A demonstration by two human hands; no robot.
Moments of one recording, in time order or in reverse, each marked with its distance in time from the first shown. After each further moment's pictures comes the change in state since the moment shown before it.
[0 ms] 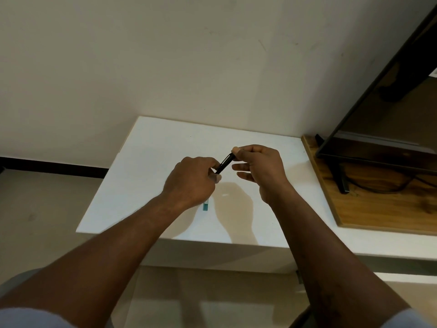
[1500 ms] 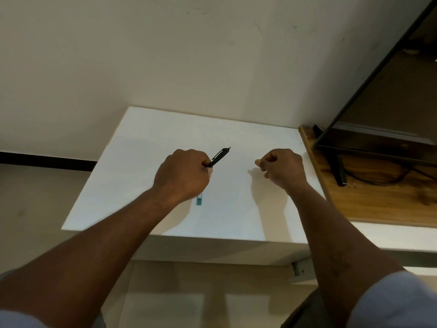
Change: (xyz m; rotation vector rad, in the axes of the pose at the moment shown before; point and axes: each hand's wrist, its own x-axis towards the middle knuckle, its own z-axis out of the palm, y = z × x) left_hand 0.007 -0.004 0.005 0.088 -0.002 -0.040; right_hand 0.049 0.044 -0.073 -0.798 0.155 -0.089
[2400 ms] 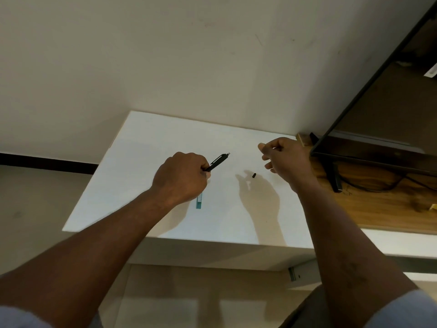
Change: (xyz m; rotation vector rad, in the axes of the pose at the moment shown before) left_hand 0.001 -0.003 -0.005 0.037 -0.004 0.025; right_hand -0.002 -0.029 -0.028 0.220 0.072 -0.036
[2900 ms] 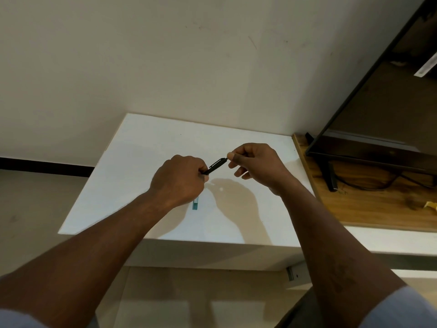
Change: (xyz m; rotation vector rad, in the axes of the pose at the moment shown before) left_hand -0.002 0.003 0.003 0.011 -0.009 0.015; right_hand -0.026 -0.027 0.022 0.113 -0.363 -0.084
